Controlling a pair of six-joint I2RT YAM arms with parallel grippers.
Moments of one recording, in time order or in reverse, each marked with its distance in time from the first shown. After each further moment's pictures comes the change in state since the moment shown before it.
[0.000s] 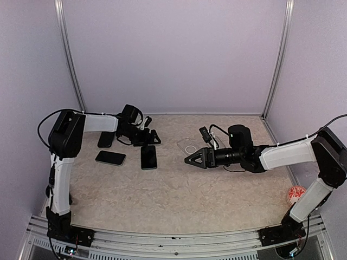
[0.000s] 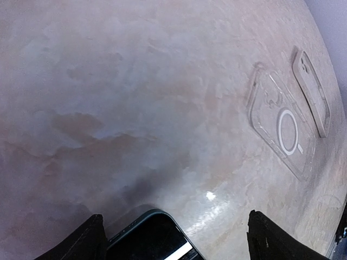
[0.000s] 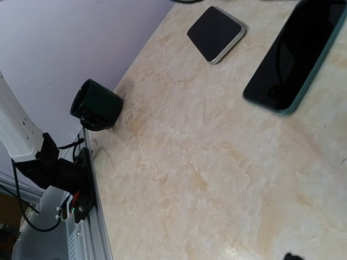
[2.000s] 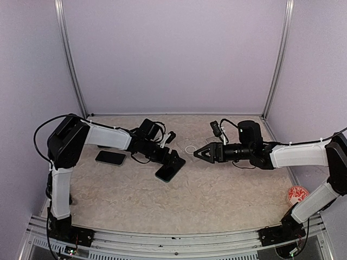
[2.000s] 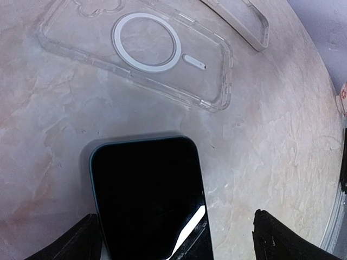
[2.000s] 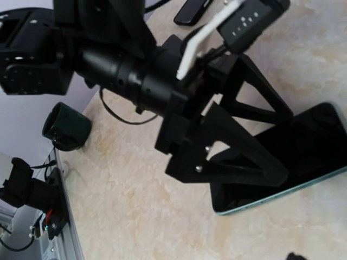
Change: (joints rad) left arm -0.282 -0.129 -0.253 0.181 -0.007 0.016; right arm -0.077 -0.122 -0.019 -0.130 0.074 -0.066
